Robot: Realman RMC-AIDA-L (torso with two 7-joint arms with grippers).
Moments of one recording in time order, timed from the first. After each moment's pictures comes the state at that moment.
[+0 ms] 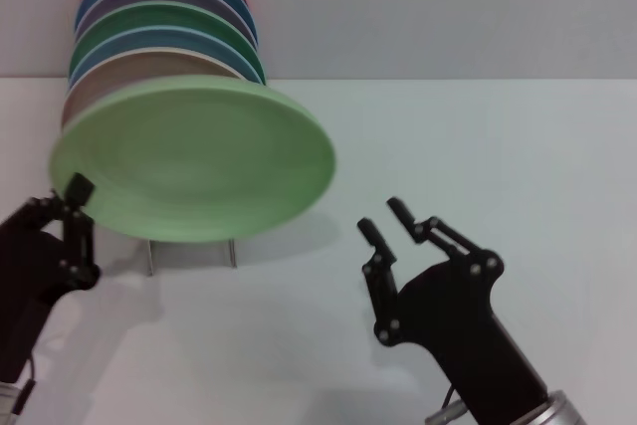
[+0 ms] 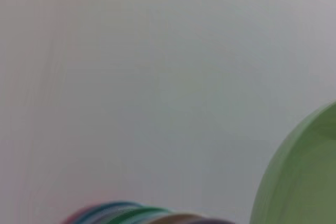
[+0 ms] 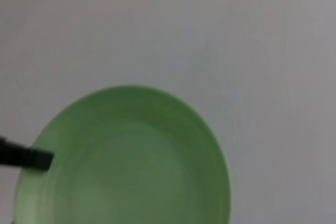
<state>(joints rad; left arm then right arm) -0.16 -2.06 -0.69 -0.33 2.48 1.57 -0.22 0.23 2.09 0.07 0.79 -2.01 -1.47 -0.98</state>
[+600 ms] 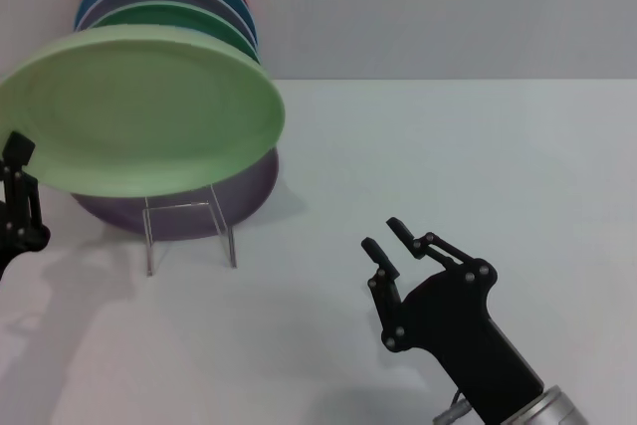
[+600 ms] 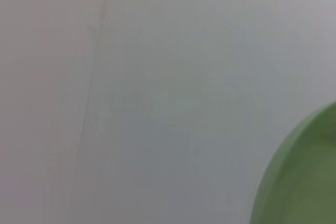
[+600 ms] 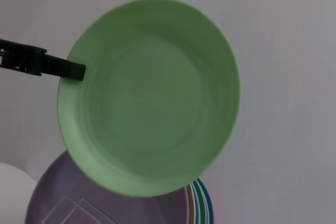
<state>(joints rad) -0.21 -2.05 -0.80 -0.27 2.49 1.65 -0.21 0.24 2.09 0.09 0.70 -2.00 -1.39 -0.88</state>
